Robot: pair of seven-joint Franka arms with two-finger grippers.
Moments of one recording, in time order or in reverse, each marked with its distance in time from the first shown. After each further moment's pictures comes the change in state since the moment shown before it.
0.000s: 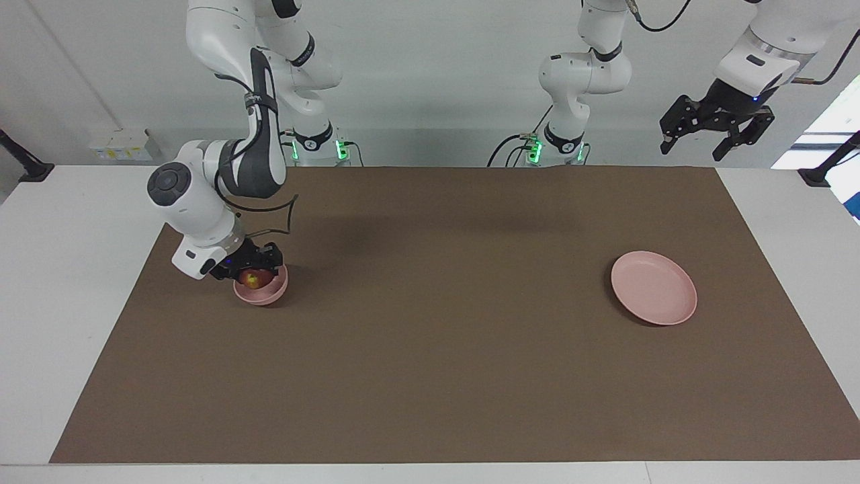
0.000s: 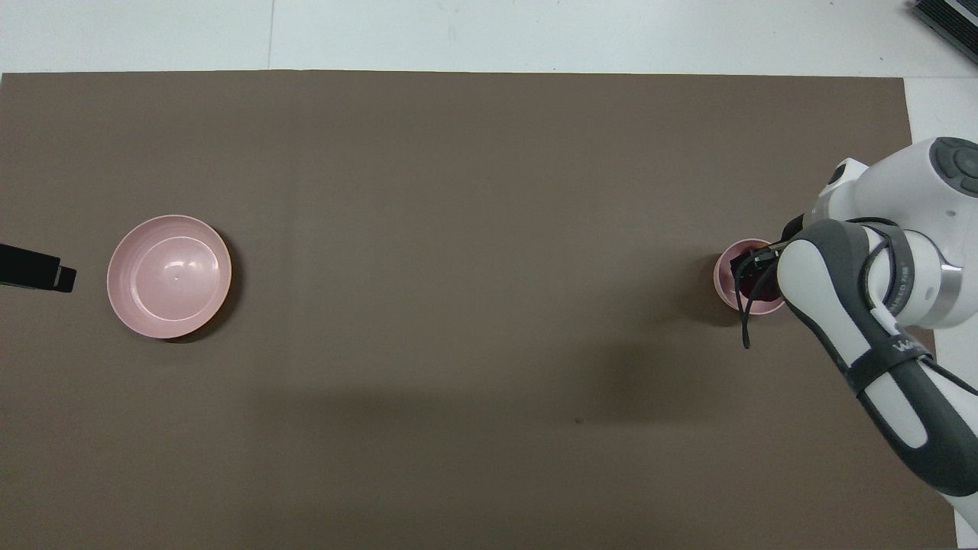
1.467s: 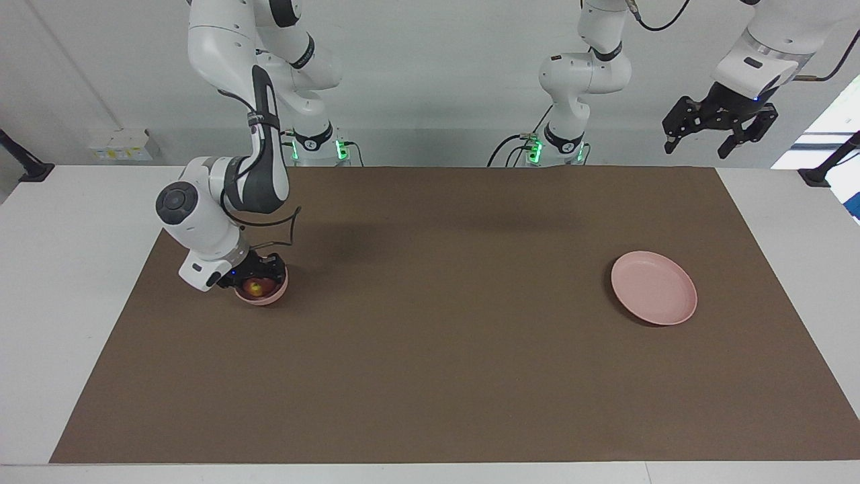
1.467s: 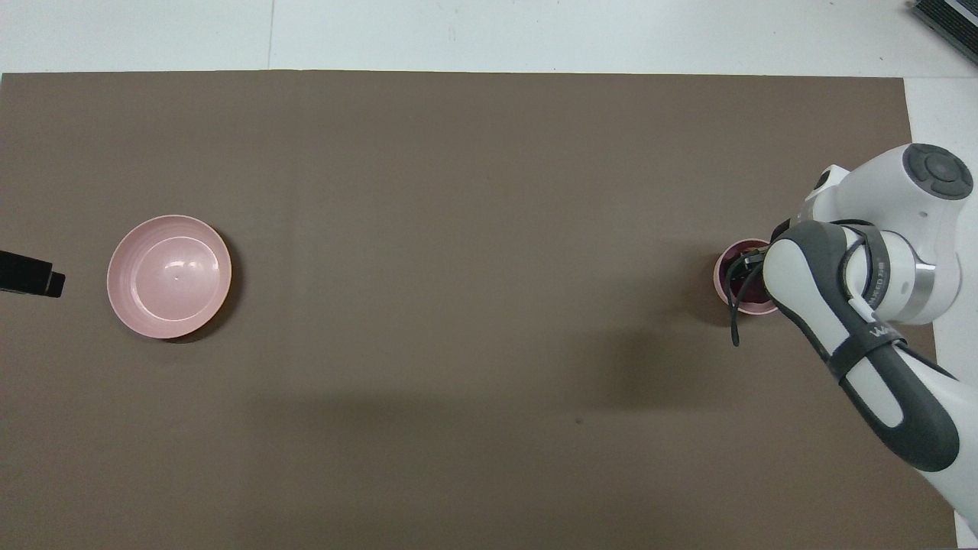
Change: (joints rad) left arm 0.032 -0.006 -0.039 0.002 0.053 -0.008 0.000; right arm -0.004 0.052 0.000 -0.001 0.000 0.031 0.001
